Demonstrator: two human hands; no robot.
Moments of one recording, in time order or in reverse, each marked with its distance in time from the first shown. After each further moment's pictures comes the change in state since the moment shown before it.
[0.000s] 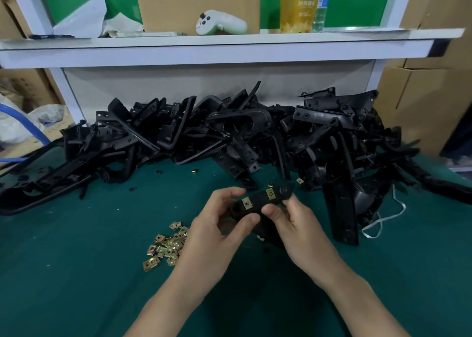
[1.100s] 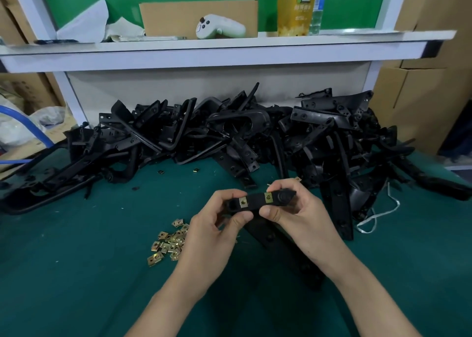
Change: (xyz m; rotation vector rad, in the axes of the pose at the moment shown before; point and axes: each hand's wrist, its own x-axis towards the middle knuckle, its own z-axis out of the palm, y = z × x) left_hand -0.004 -0.002 -0.001 0.023 0.049 0.038; right_hand -0.006 -0.023 -0.012 0.360 -0.019 -0.030
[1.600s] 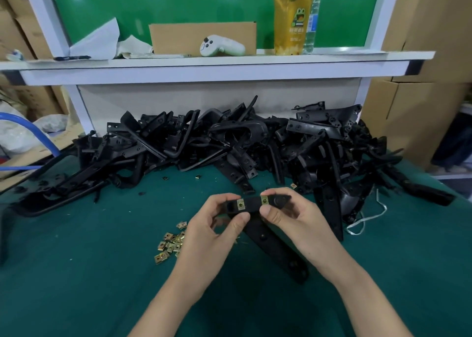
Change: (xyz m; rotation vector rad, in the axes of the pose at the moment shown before) left_hand -0.013 0.024 -0.007 -0.125 0.029 -0.022; right_hand -0.017 -0.027 0.003 -0.042 -0.020 0.021
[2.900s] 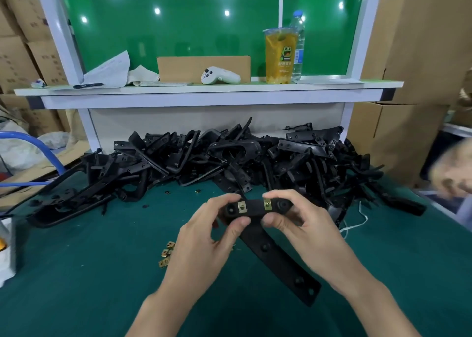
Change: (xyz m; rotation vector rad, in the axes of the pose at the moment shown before) left_hand -0.016 0.037 -0.011 0.468 0.064 0.358; right_hand -0.034 -0.053 -0.010 -0.376 0.001 -0.166
